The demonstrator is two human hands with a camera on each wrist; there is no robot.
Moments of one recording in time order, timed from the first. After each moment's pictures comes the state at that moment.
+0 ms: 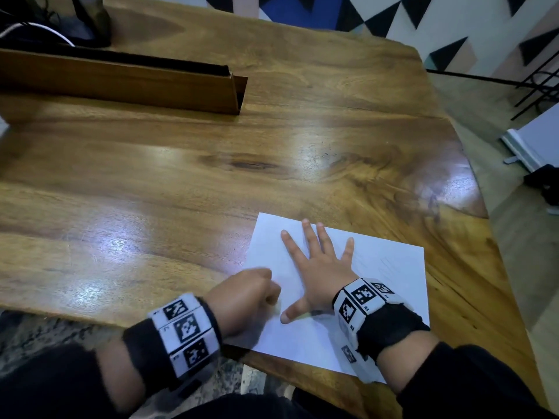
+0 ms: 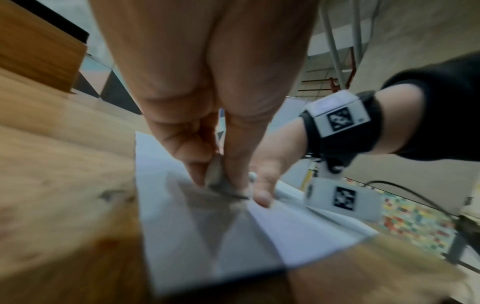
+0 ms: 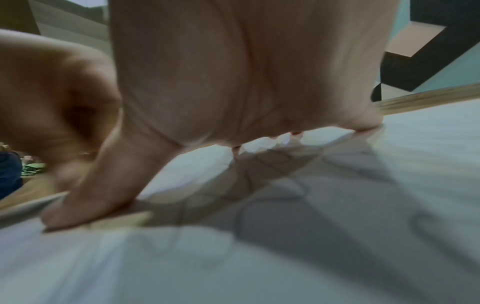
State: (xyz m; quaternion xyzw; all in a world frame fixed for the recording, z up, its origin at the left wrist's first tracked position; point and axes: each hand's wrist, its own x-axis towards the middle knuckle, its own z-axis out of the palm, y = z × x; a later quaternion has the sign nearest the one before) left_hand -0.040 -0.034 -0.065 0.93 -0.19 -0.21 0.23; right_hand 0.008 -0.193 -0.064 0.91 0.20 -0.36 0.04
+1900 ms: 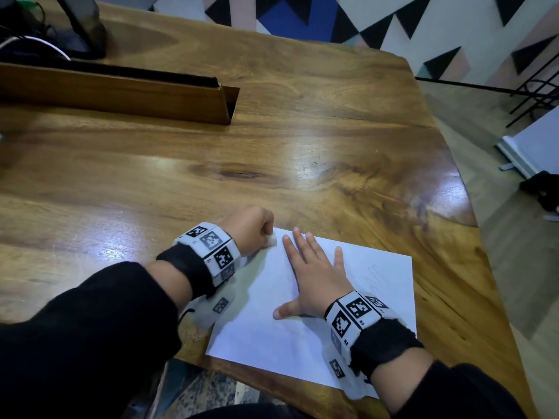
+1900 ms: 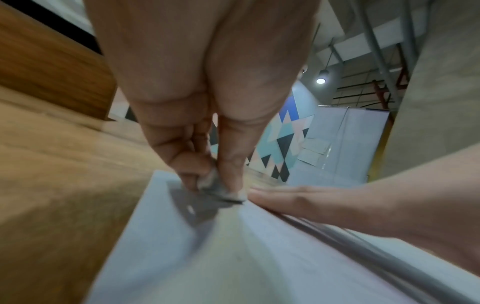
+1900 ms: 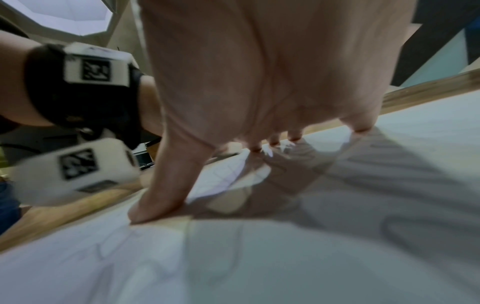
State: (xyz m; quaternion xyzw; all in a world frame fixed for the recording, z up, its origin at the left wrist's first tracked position) left_hand 0.061 -0.047 -0.044 0.95 -0.06 -0.20 0.22; right_hand 0.013 -0.209 -0.070 0.93 0.20 -0.32 -0.04
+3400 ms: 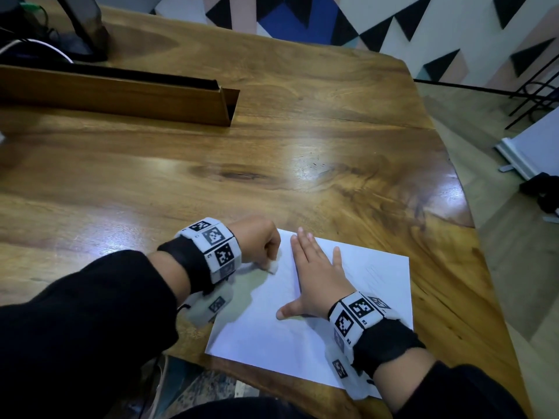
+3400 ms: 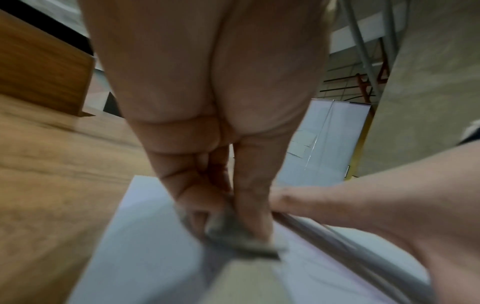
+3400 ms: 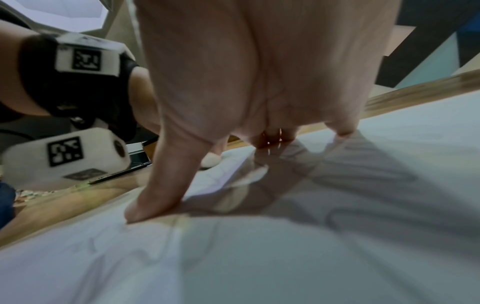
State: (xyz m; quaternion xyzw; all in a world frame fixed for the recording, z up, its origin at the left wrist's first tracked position) left_hand 0.061 -0.056 -0.043 0.93 -0.14 -0.30 0.17; right_hand 0.012 -0.212 -0.066 0.93 0.19 -0.31 -0.04
